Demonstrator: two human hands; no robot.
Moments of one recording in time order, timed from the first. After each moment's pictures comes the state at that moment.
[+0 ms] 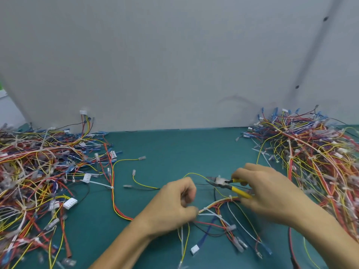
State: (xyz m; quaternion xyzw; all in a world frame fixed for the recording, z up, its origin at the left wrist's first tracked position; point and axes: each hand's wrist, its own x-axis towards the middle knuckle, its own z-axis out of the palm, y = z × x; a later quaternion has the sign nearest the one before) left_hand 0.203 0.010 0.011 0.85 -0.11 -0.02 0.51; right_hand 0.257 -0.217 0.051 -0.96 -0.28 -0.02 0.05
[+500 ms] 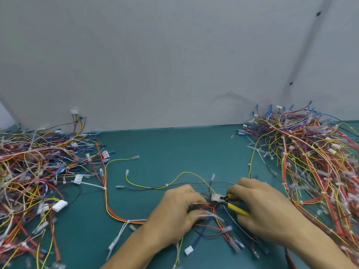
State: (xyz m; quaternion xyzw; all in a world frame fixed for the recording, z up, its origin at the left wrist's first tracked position) left_hand 0.209 -0.010 -0.012 0.91 -0.19 0.09 0.35; right_hand 0.241 -0.227 0.019 -0.96 -0.28 -0.02 0.05
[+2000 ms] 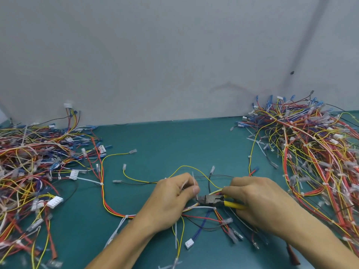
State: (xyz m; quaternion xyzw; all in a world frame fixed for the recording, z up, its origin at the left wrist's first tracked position) left_hand 0.217 -0.003 -0.009 0.88 -0.11 0.04 0.46; right_hand 0.247 -0.226 0.012 -0.94 -0.35 -0.02 0.00
